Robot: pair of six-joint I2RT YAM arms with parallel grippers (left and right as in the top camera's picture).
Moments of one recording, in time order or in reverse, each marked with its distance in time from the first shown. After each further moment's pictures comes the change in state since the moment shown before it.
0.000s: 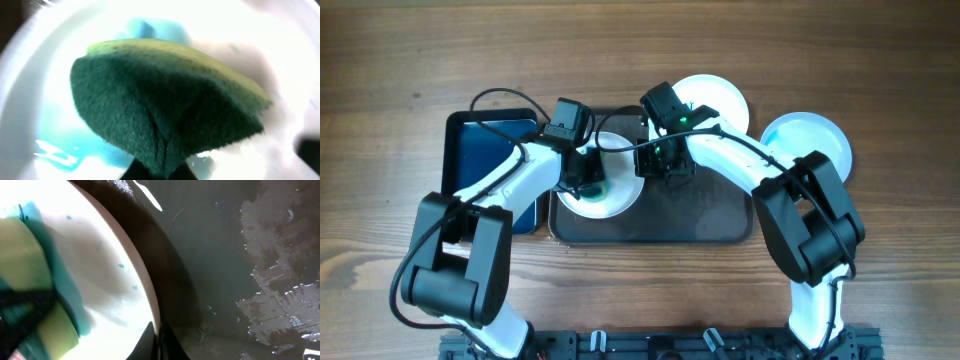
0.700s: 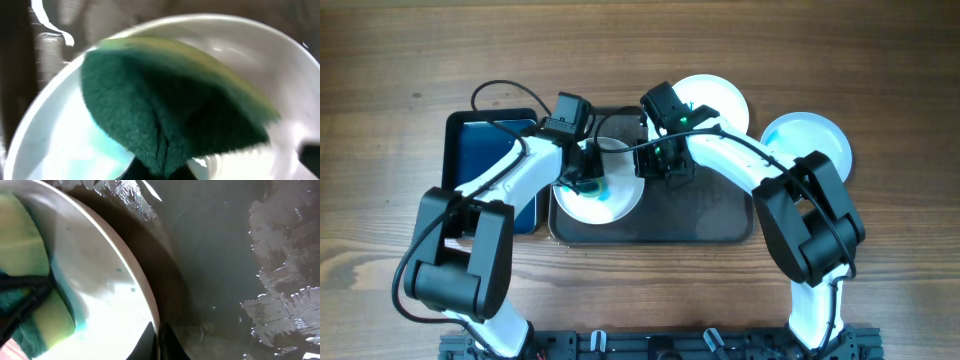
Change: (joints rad) left arm 0.006 0.024 0.046 -0.021 -0.050 0.048; right arm 0.000 0.000 0.000 0.001 -0.014 -0.027
